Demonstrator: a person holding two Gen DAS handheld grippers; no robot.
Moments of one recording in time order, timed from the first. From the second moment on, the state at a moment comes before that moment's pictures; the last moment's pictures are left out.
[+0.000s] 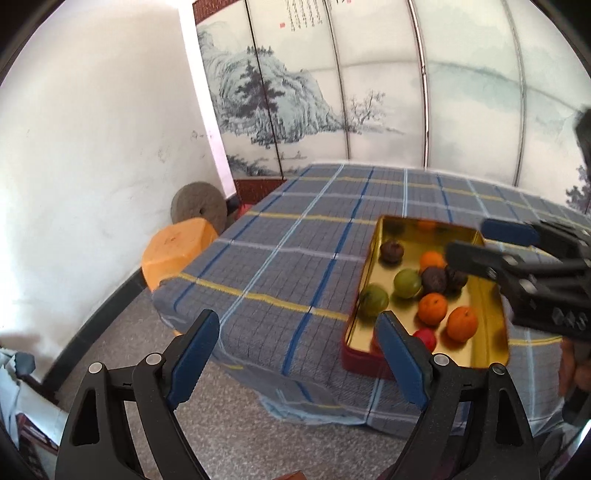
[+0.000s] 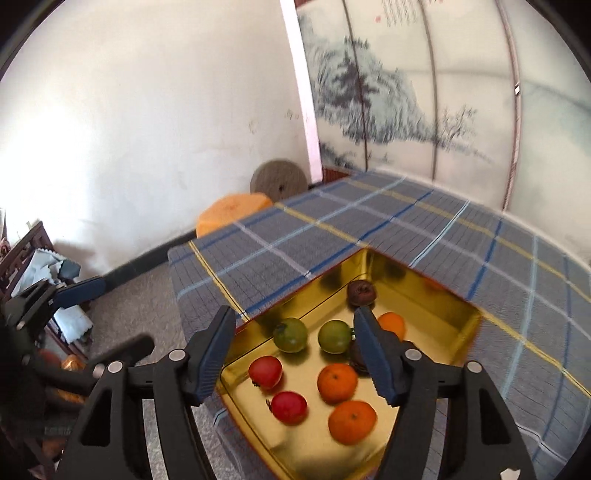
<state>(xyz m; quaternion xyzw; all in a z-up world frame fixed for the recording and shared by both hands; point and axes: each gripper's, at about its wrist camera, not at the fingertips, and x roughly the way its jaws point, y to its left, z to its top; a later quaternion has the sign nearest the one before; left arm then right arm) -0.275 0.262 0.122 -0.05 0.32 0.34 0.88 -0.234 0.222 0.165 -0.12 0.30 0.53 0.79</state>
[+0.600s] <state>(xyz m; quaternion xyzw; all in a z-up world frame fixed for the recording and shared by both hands) -0.287 0.195 0.181 0.00 0.24 0.29 0.93 -0.267 0.113 0.204 -0.10 0.21 0.46 0.85</state>
